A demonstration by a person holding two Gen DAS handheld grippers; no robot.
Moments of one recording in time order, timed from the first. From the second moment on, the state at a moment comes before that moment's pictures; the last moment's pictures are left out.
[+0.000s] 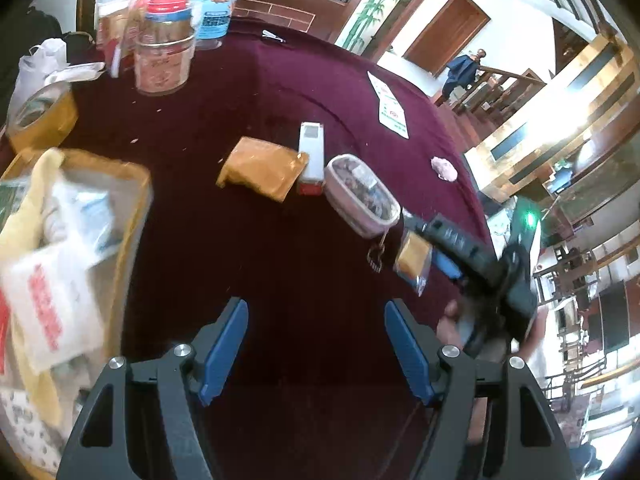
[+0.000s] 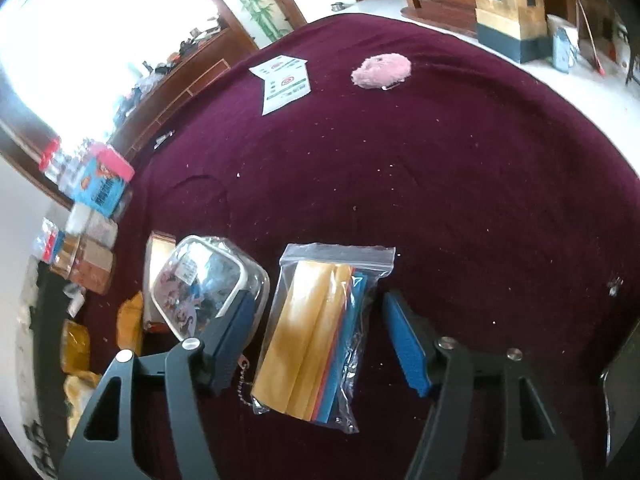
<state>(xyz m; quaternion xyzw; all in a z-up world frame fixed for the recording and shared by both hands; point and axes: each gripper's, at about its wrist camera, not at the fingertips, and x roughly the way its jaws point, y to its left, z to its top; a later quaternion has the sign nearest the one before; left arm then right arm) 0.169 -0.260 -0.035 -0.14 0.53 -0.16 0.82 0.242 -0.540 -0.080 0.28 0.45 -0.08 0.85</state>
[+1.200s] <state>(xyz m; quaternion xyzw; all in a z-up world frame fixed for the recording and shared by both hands) 0.305 -0.287 -0.110 -0.04 0.60 -0.02 0.80 0.243 -0.535 -0.081 0.23 0.47 -0.11 0.85</state>
